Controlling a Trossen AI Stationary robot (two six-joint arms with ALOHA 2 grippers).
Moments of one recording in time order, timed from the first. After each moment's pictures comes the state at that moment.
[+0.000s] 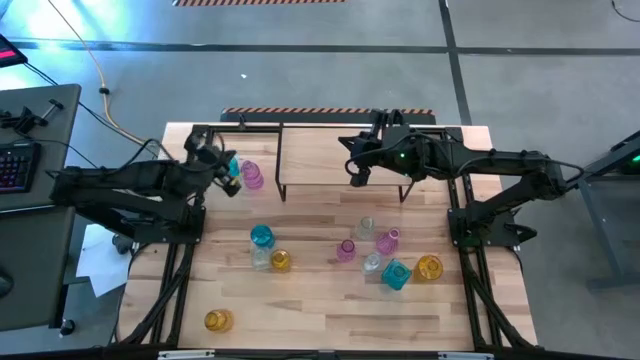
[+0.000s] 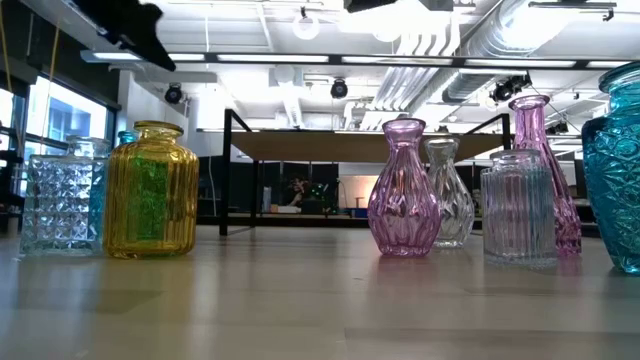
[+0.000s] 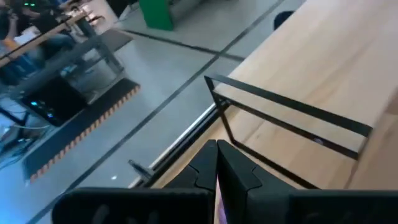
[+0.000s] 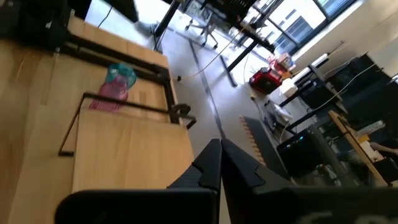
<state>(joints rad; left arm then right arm) 0.01 0.72 0.80 -0.74 -0.88 -0.15 -0.08 1.38 1.36 -0.31 0.46 -0.52</state>
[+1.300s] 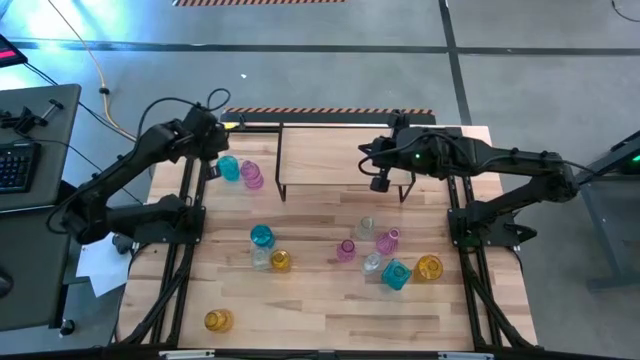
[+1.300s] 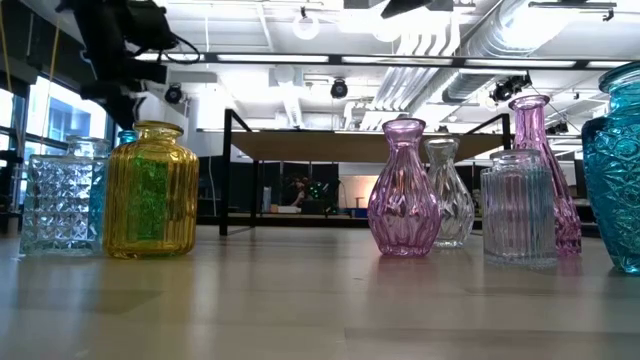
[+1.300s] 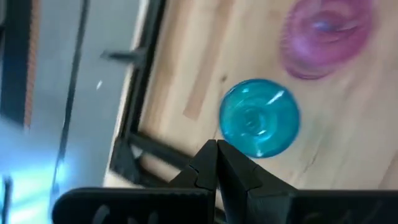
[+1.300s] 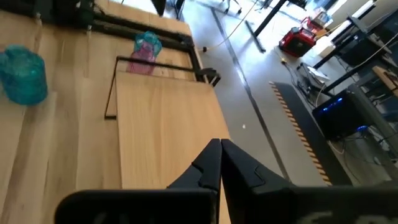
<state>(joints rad) 0.91 0.96 0.88 -1.01 -0.14 0.74 -0.08 1.27 1.36 -0.60 0.41 -0.31</state>
